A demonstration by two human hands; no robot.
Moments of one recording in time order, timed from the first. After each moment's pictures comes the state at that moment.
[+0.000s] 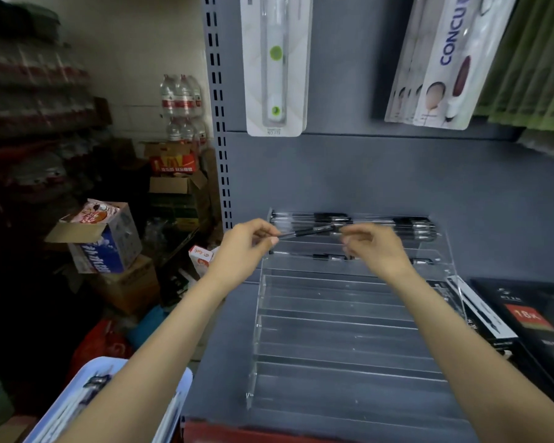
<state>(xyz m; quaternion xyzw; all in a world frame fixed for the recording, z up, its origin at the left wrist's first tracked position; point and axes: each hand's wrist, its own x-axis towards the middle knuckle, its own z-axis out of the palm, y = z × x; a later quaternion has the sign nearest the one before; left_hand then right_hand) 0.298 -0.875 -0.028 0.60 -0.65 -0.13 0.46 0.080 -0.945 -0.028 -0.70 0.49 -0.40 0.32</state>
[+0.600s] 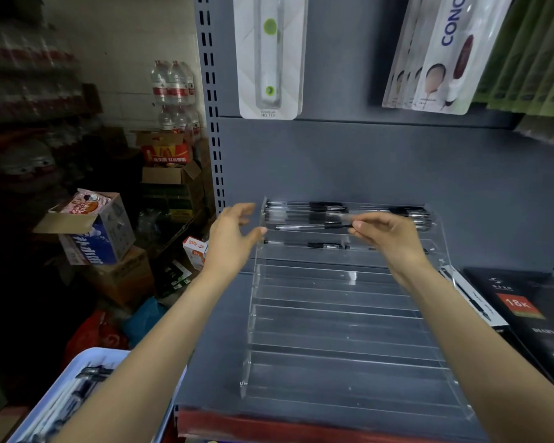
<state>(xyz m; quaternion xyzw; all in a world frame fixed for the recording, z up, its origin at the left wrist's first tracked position) 0.298 -0.883 -0.041 0.65 -0.57 -0.08 0.49 0.061 -0.941 -0.030 -0.60 0.42 -0.52 0.45</state>
